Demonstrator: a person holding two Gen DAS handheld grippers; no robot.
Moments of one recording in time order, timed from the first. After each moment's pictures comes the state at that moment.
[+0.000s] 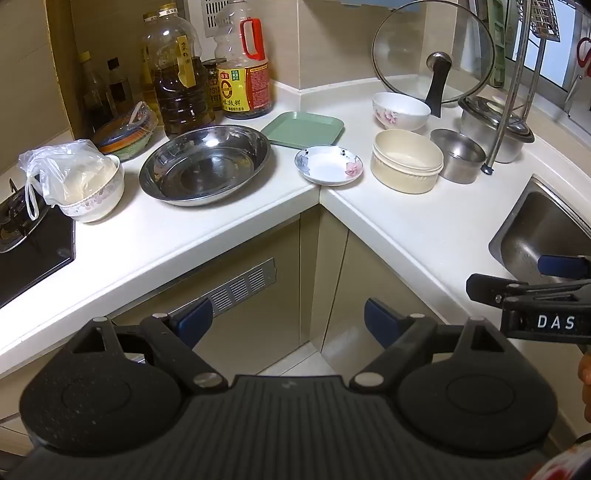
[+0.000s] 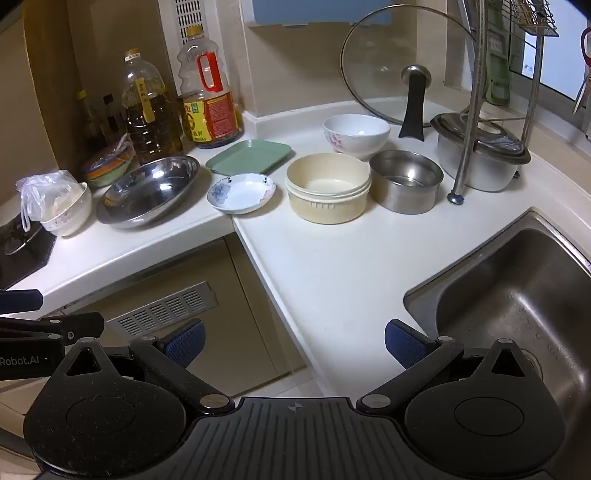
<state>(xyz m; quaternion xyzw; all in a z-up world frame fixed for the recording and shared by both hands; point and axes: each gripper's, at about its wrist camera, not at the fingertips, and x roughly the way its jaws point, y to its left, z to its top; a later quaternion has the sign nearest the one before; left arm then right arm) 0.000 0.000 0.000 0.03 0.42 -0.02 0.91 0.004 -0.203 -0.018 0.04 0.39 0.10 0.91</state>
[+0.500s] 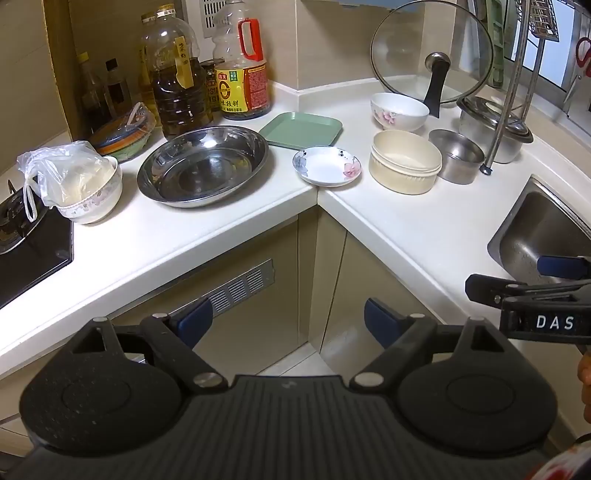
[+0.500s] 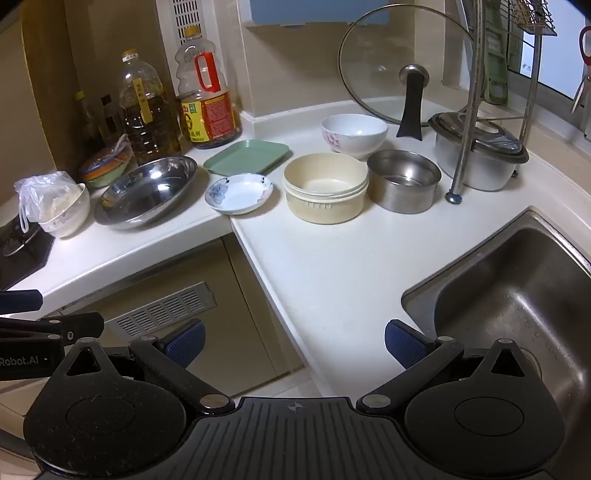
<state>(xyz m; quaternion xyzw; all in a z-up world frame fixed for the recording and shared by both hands) 0.000 0.000 0.000 0.03 0.41 -0.02 0.91 0.005 -0.203 -0.017 0.04 0.39 0.10 0.91</state>
